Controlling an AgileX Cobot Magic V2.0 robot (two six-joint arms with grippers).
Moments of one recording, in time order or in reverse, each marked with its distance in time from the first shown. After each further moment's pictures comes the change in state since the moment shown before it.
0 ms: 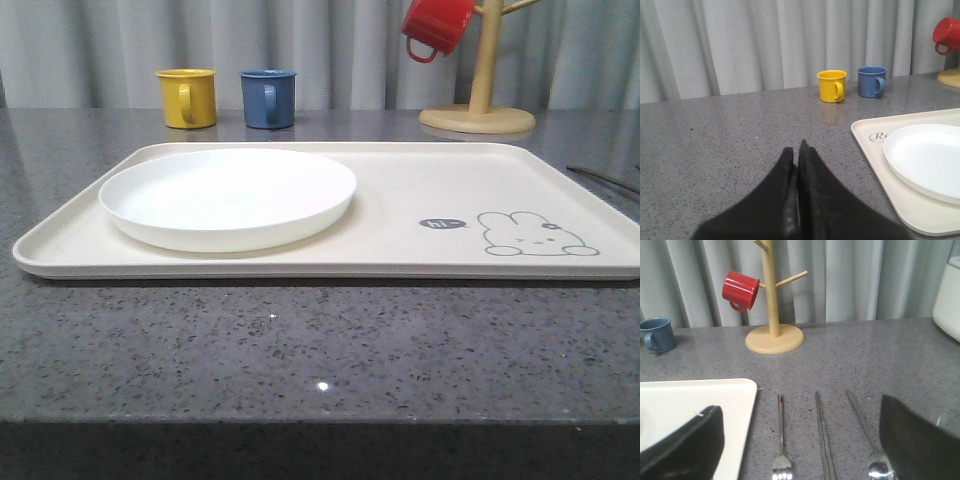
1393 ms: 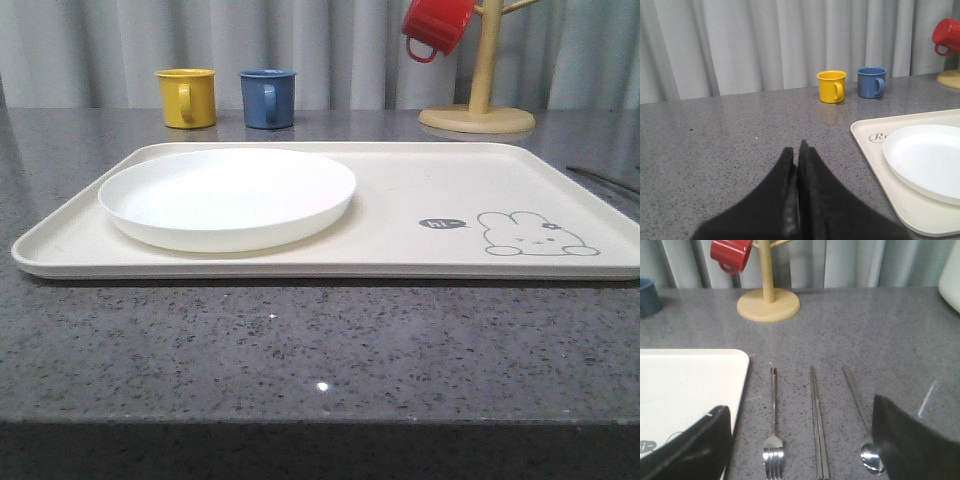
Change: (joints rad) left arm 0.000 -0.002 0.000 -0.002 0.000 0.000; right arm 0.000 0.224 -0.164 0.000 0.142 -0.056
